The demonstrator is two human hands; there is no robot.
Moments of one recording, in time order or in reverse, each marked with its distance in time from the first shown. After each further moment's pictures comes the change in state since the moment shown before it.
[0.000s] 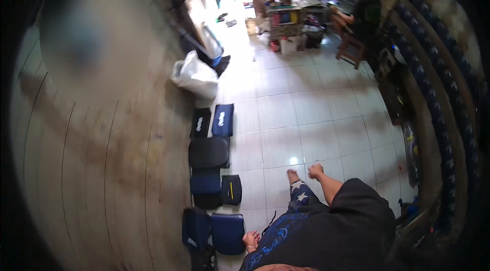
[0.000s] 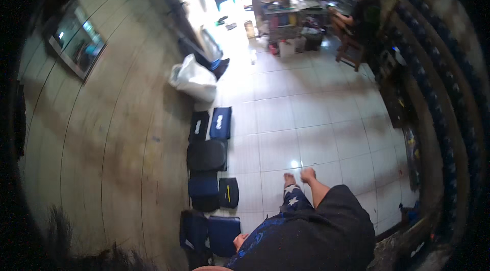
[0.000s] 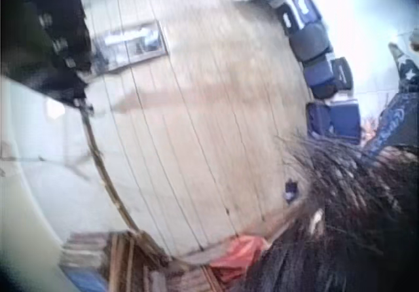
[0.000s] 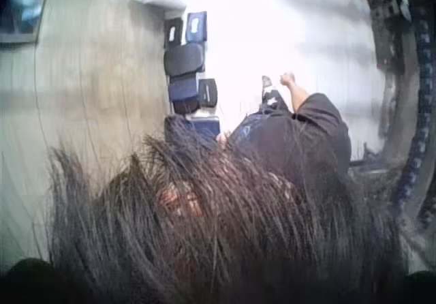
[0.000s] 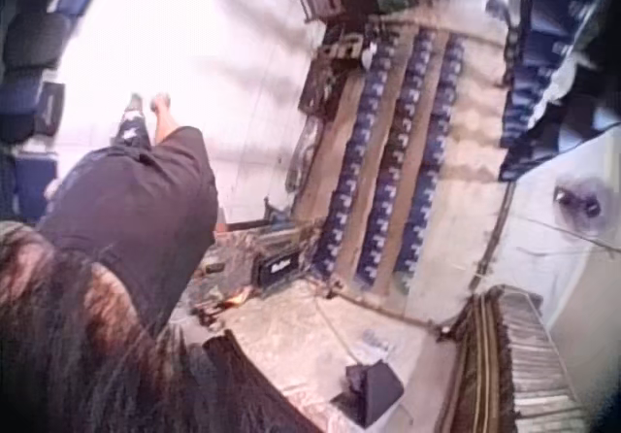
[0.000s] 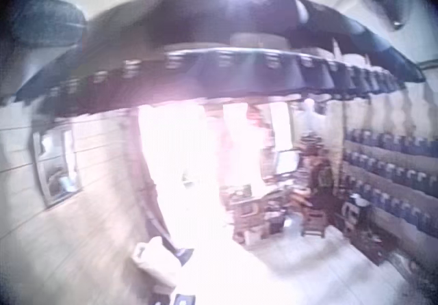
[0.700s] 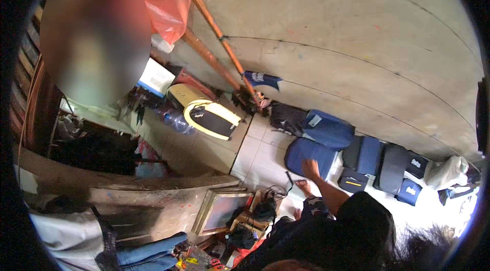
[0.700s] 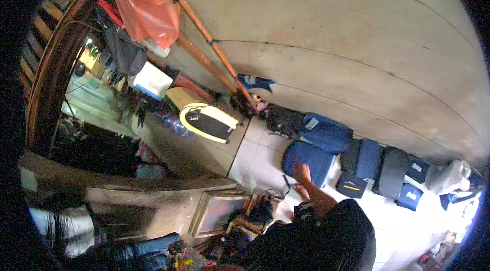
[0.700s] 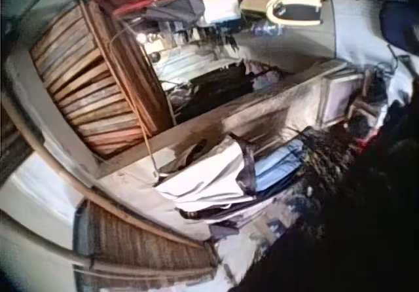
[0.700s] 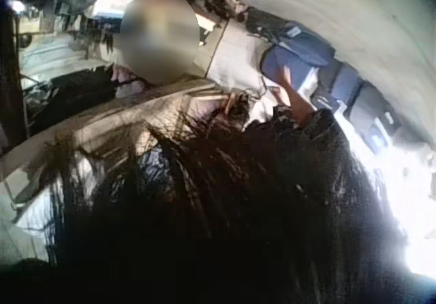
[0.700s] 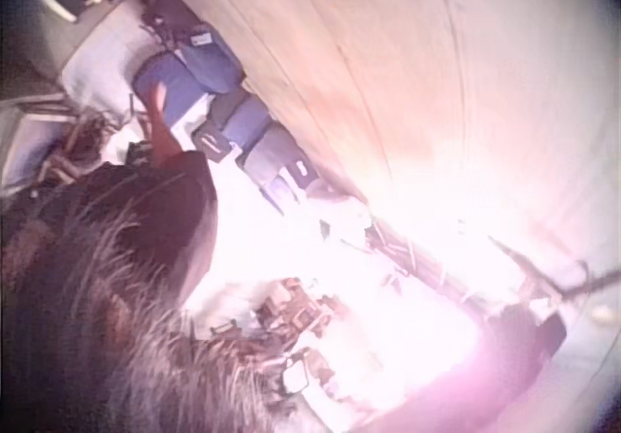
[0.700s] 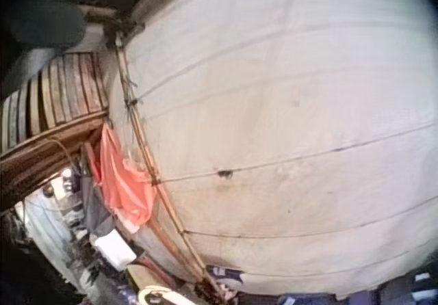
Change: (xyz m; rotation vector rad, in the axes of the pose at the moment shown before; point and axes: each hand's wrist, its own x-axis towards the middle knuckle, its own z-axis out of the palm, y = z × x) left_hand -0.269 -0.266 -0.109 -1.394 0.919 -0.341; right_hand -0.611 -0.301 0.542 -0.816 -1.377 -1.927
